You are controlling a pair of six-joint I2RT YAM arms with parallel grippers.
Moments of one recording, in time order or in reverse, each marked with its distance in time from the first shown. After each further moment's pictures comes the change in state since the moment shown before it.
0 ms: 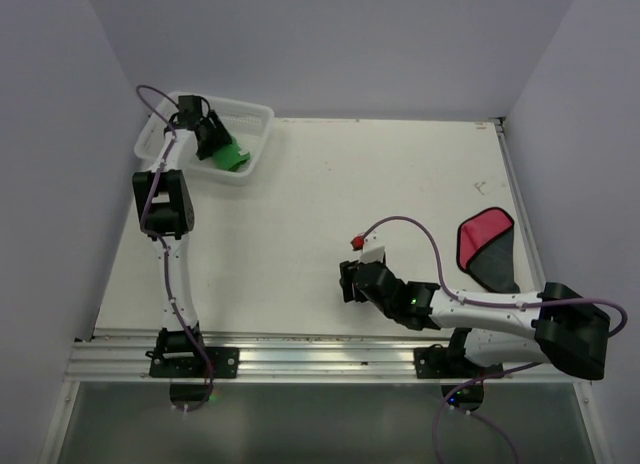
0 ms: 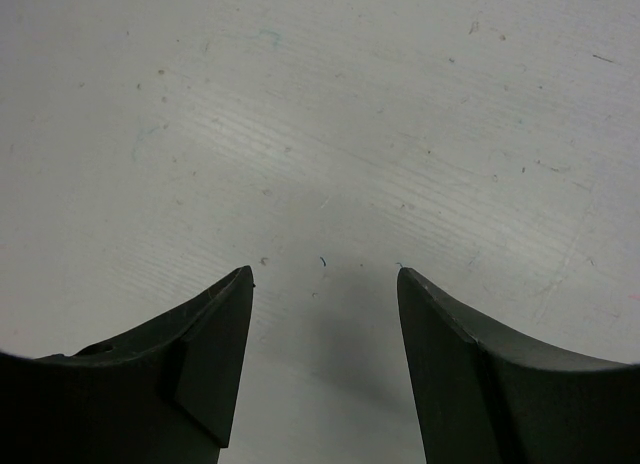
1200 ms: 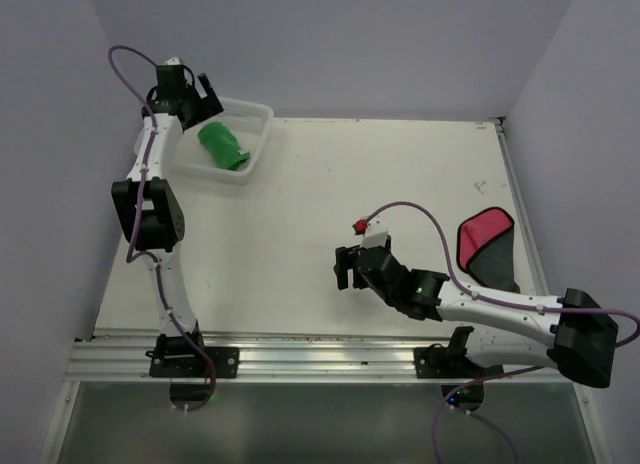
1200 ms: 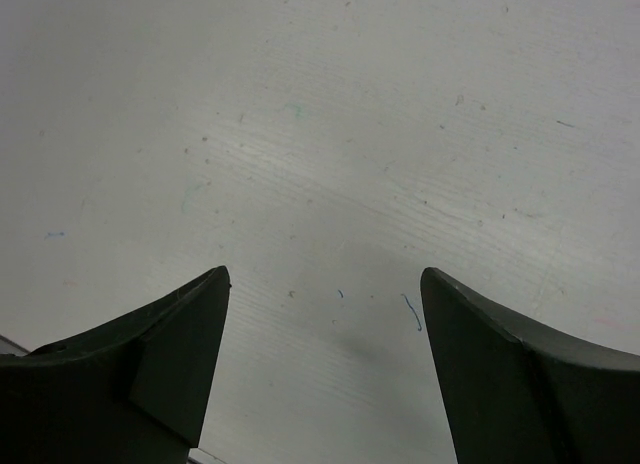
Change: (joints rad) left arm -0.001 -0.229 0.016 -0.057 -0.037 0.108; right arm -0.043 -0.051 0.124 -0.115 -0.024 -0.013
